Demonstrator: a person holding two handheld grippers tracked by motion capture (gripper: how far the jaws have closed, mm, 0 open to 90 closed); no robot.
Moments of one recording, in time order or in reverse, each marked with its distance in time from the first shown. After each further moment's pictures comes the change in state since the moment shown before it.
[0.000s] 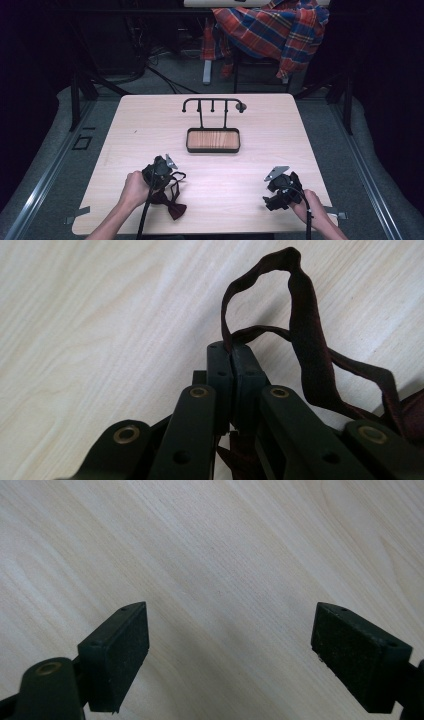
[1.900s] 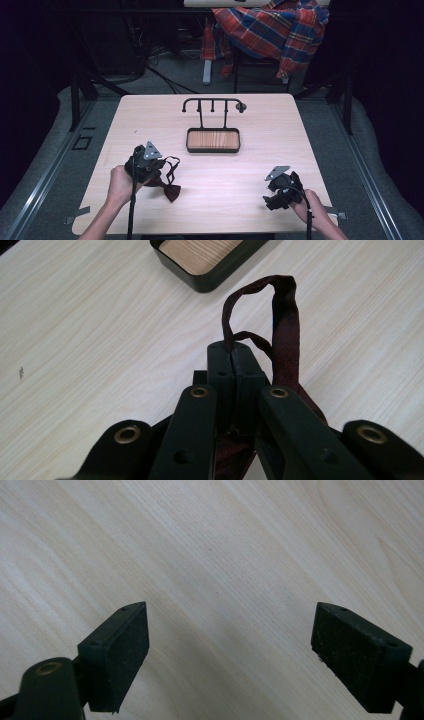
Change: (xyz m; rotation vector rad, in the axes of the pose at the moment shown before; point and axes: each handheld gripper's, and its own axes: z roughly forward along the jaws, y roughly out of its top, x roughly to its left) left arm 0.016 -0.006 -0.063 -0.265 0.058 -0.081; right arm -0.002 0.000 -0.001 -0.006 0.000 0.007
